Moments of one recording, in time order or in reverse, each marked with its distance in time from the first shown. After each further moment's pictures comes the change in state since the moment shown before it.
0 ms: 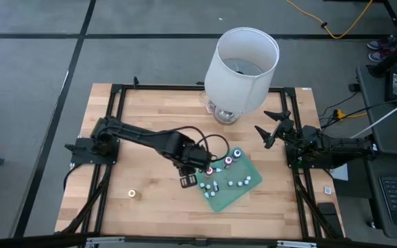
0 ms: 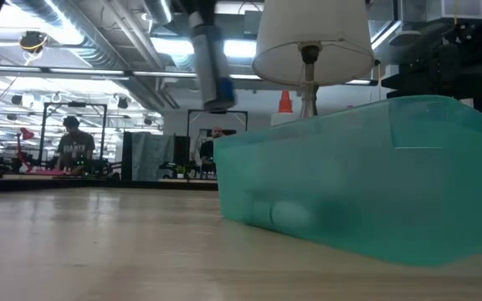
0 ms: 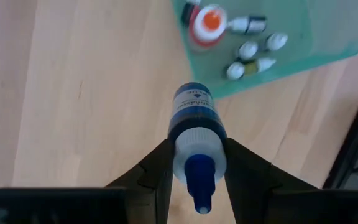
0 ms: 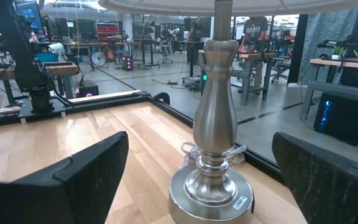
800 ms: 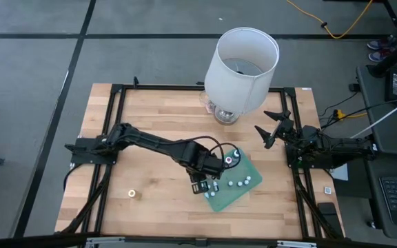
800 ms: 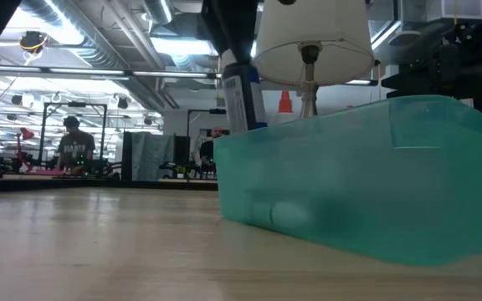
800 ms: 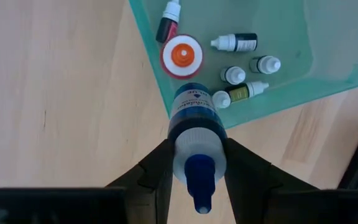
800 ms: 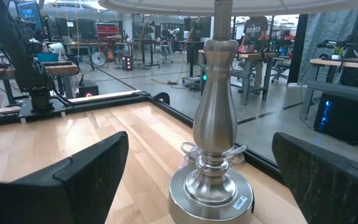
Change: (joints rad) left arm 0.003 0.187 0.121 0.051 0.021 0.016; right arm 0.000 0.000 0.000 0.000 0.000 0.000
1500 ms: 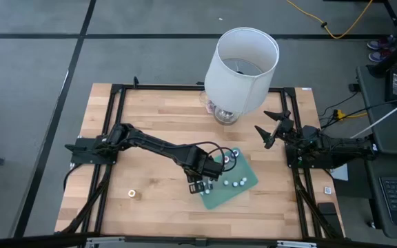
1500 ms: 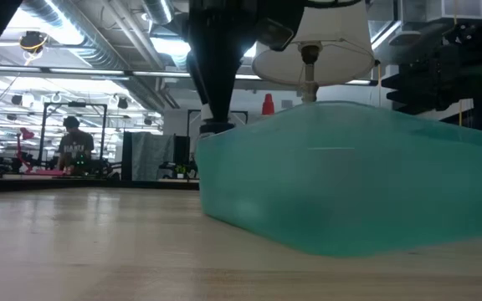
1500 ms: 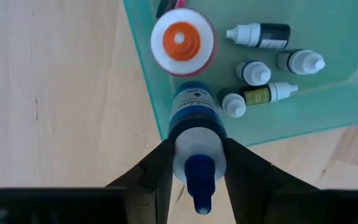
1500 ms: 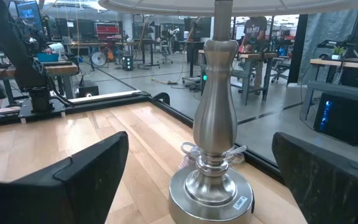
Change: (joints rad) left arm 0.006 0.000 -0.187 0.089 -0.010 0.025; right arm 0.000 0.000 0.000 0.000 0.000 0.000
